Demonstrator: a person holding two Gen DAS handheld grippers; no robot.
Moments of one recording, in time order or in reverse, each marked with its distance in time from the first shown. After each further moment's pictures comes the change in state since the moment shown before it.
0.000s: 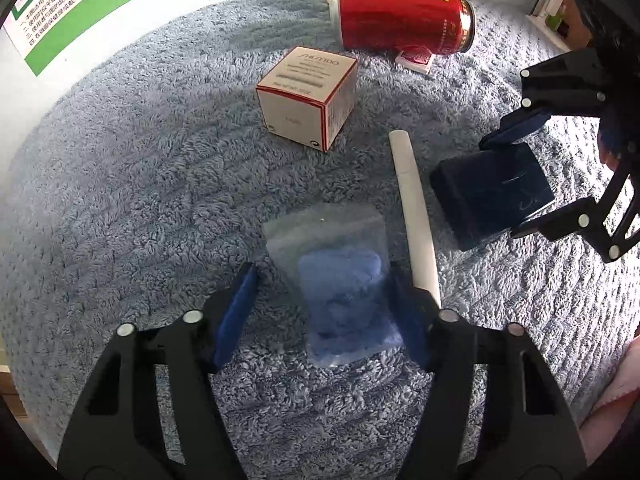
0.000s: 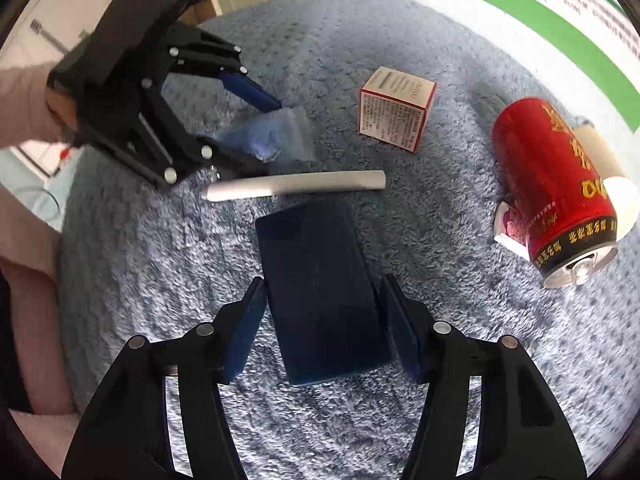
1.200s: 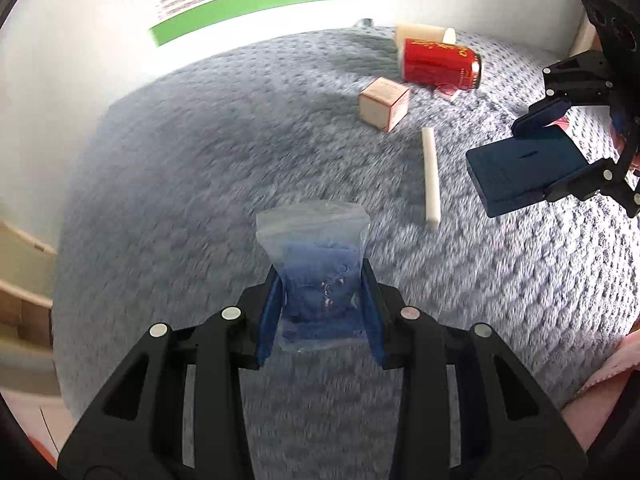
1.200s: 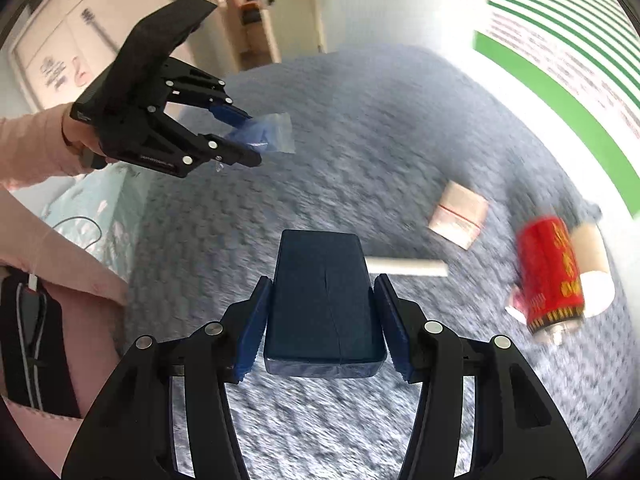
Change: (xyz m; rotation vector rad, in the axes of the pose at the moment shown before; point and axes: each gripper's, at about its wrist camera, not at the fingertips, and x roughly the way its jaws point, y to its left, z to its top) left arm -0.123 -0.002 -0.089 -0.195 -0.087 0.204; right arm -0.074 0.069 0.037 -0.161 -0.126 0.111
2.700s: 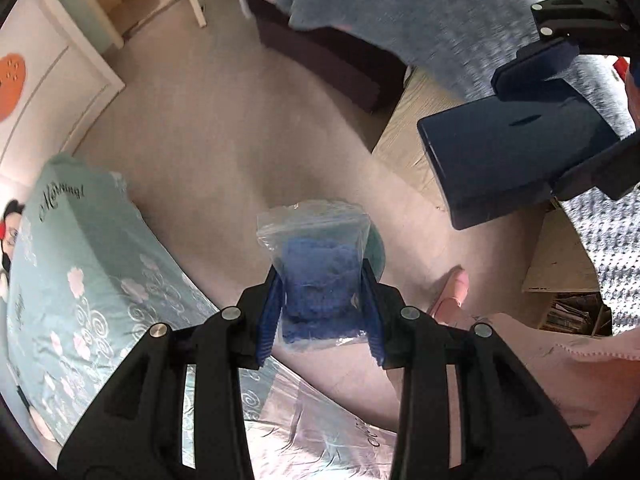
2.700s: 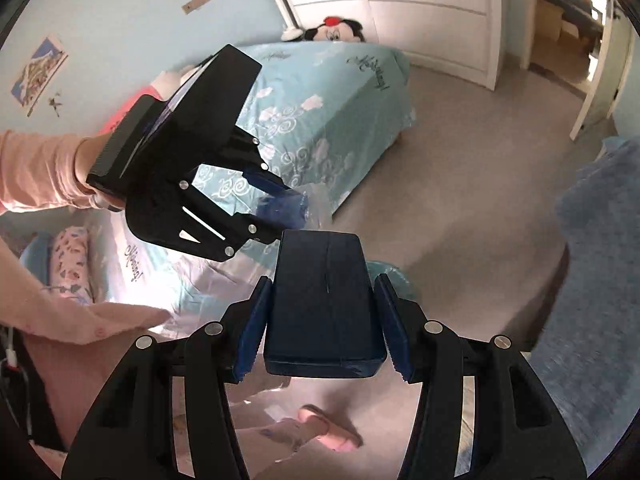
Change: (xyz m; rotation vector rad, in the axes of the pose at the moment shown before) left arm -0.076 0.100 -0.537 -0.834 0.255 0.129; right arm 0.290 0.484 0.137 -0.614 0.309 0.576
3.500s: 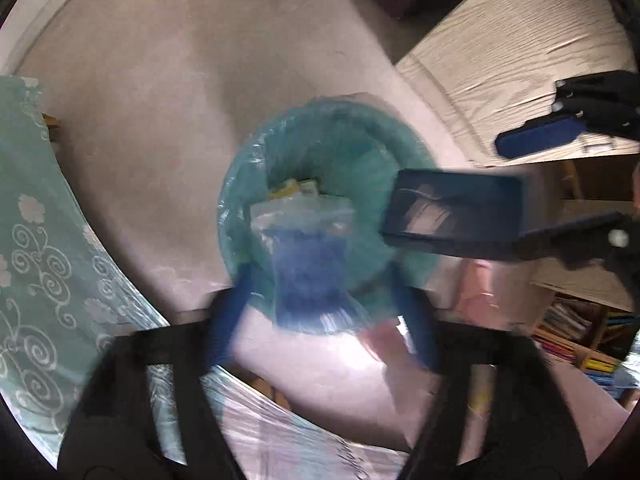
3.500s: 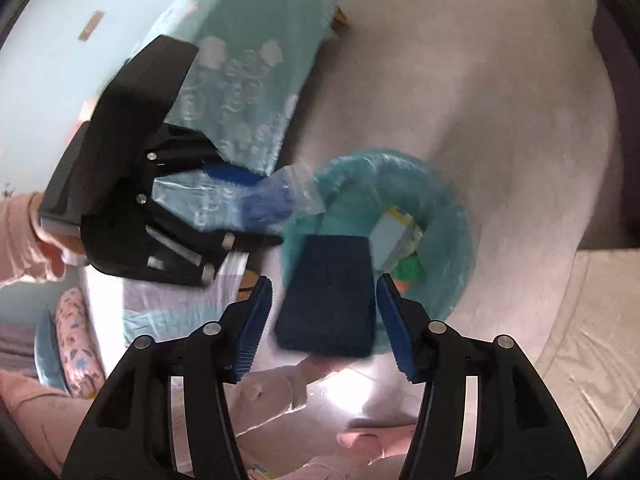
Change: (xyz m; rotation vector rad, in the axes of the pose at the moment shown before) left arm 0.302 0.037 -0.041 -0.084 0.205 -0.120; right arm 0.287 -0.130 -0.117 0.393 0.168 0.066
